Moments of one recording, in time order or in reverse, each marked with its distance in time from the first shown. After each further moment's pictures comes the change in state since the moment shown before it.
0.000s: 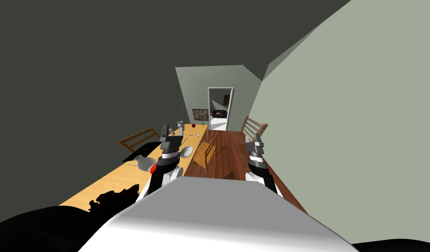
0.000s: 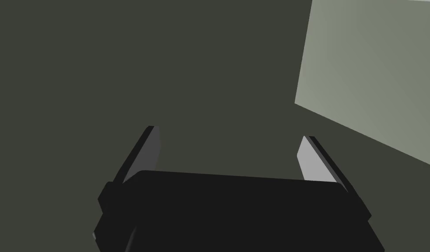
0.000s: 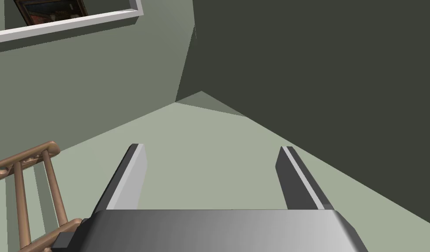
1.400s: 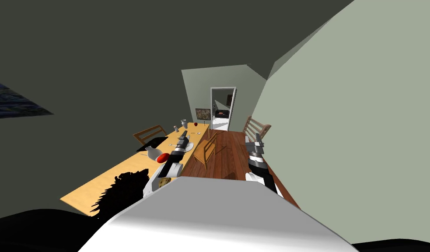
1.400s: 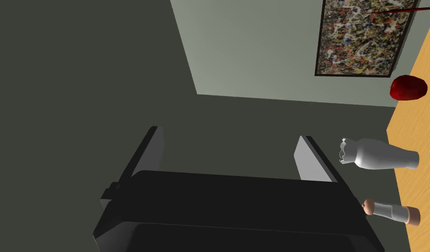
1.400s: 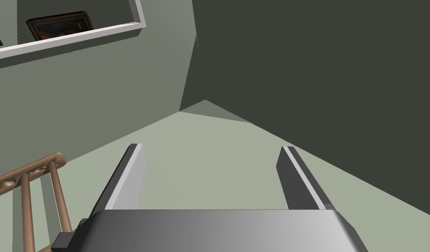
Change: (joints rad) left arm -0.148 0.163 0.060 0.289 0.022 0.358 -0.040; right arm 0.000 0.000 0.000 0.000 0.000 0.000 0.000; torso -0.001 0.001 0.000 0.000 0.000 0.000
